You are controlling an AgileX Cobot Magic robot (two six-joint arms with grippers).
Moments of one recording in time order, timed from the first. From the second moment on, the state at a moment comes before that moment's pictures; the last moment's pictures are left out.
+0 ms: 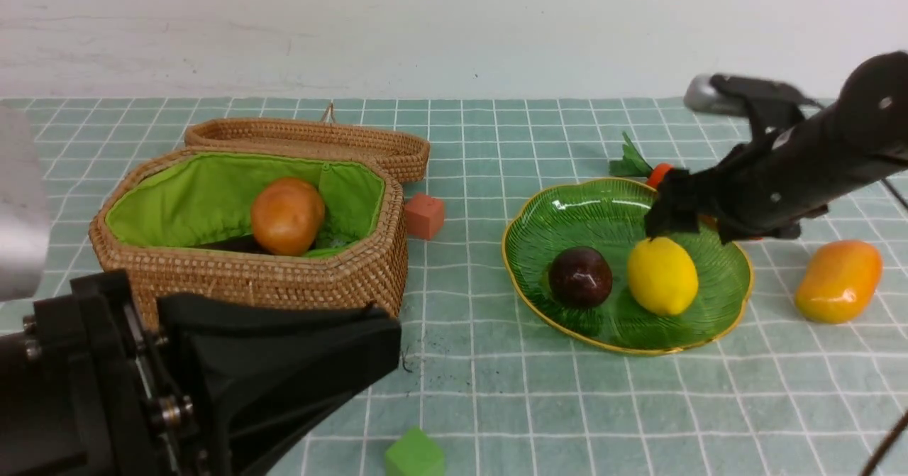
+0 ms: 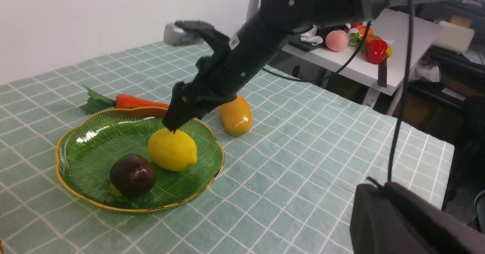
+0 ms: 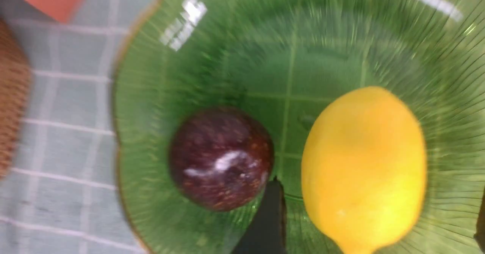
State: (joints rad) right arm 0.14 1.73 -1.30 0.35 0.61 -0.12; left arm -0.98 0.72 -0.68 -0.06 0.17 -0.13
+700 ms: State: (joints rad) right arm -0.17 2.02 -1.53 0.10 0.80 0.26; left arm -0.98 0.72 -0.68 -0.04 0.21 -0.13
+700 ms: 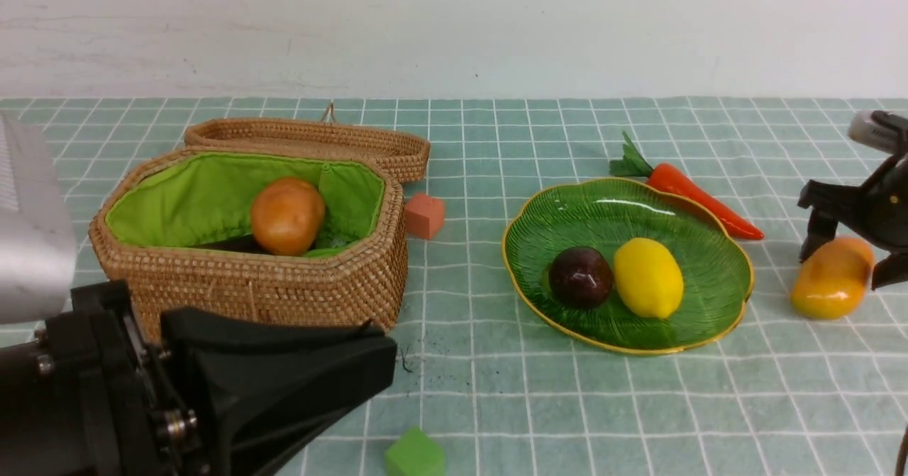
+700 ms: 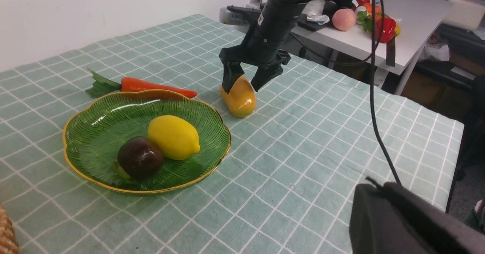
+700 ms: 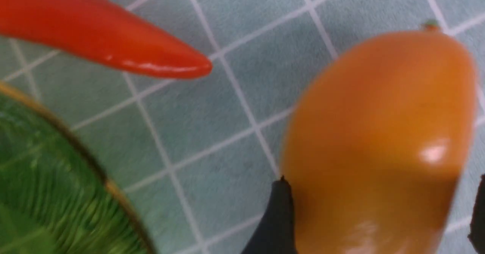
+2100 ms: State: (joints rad) right arm 0.04 2.02 -1.61 0.37 0.95 -0.28; left arm -0.98 0.72 -0.68 0.00 0.25 -0.13
